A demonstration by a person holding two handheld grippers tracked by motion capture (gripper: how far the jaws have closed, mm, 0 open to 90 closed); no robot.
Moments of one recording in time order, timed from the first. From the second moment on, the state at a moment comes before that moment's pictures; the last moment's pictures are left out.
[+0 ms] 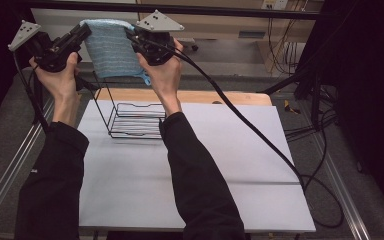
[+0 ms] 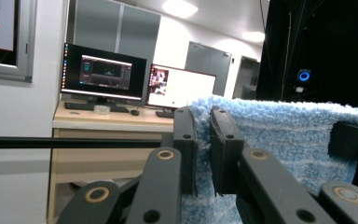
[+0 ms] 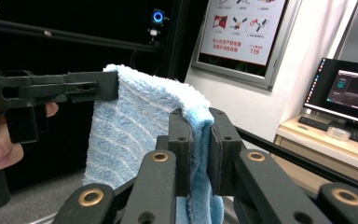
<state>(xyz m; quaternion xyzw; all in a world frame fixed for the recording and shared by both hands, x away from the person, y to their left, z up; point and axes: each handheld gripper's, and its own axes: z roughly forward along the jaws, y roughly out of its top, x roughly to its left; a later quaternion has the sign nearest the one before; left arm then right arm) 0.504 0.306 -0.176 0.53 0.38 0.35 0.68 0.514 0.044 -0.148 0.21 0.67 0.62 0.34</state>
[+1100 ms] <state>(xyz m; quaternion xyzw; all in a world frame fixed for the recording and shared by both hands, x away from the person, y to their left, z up) 0.502 0.318 -0.223 0.58 0.37 0.33 0.65 0.521 0.045 -0.196 0.24 0.71 0.60 0.29</state>
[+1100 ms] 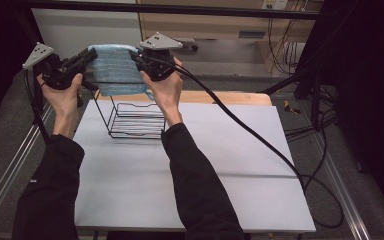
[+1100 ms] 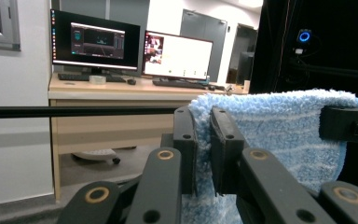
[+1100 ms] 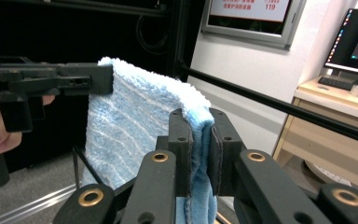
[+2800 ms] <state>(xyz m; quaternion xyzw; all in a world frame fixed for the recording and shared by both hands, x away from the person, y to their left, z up) 0.460 0.319 -0.243 0.66 0.35 0.29 0.60 0.492 0.026 -0.225 0.20 0.76 0.58 0.23</state>
